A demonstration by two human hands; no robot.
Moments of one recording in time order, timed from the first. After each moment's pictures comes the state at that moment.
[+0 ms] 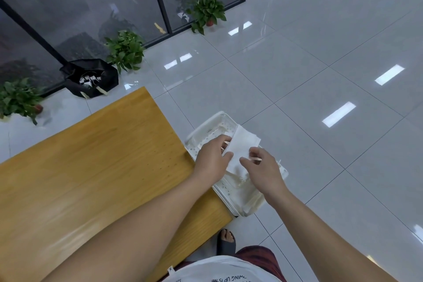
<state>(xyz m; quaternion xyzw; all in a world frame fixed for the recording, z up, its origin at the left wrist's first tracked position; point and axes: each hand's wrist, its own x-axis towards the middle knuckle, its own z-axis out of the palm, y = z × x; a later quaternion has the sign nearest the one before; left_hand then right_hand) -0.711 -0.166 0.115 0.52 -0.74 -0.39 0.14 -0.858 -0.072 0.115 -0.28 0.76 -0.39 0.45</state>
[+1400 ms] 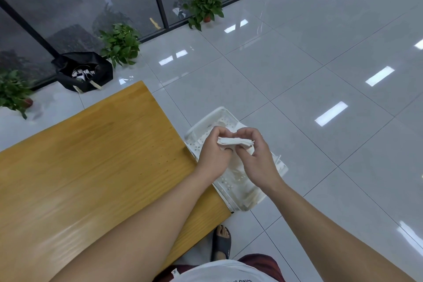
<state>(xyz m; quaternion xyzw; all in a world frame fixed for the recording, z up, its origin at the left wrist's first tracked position) -0.709 -0.153 0.130 0.51 -0.60 -0.56 0.27 -0.837 -0.080 0.144 -0.40 0.67 -0.48 0.40</state>
